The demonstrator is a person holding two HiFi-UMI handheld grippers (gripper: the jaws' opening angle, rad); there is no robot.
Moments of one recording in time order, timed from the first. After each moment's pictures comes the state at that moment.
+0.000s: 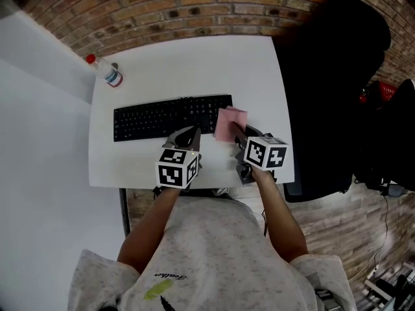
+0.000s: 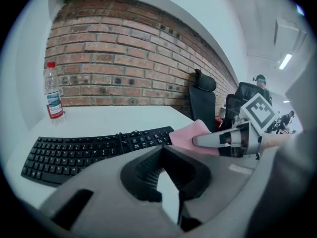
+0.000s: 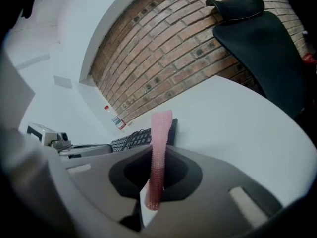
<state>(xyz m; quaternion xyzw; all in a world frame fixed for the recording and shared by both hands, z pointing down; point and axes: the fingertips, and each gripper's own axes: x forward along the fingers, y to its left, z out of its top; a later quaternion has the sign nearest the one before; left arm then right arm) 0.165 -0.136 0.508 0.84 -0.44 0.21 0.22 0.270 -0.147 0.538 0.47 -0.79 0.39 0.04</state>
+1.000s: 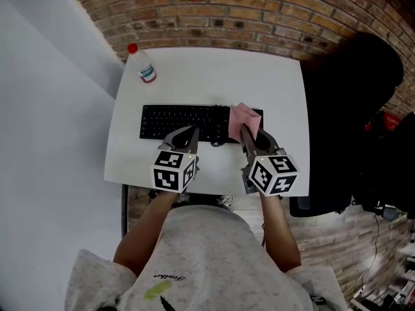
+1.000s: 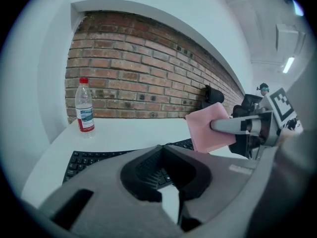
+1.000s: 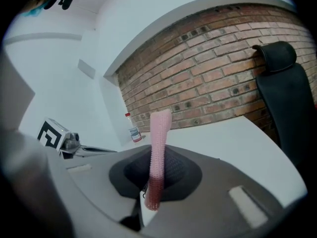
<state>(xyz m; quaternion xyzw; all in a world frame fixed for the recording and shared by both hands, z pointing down) 0.045 -0.147 0.457 0.84 -0.49 0.16 0.20 0.173 -0.149 0.425 0.49 -0.84 0.22 0.04</state>
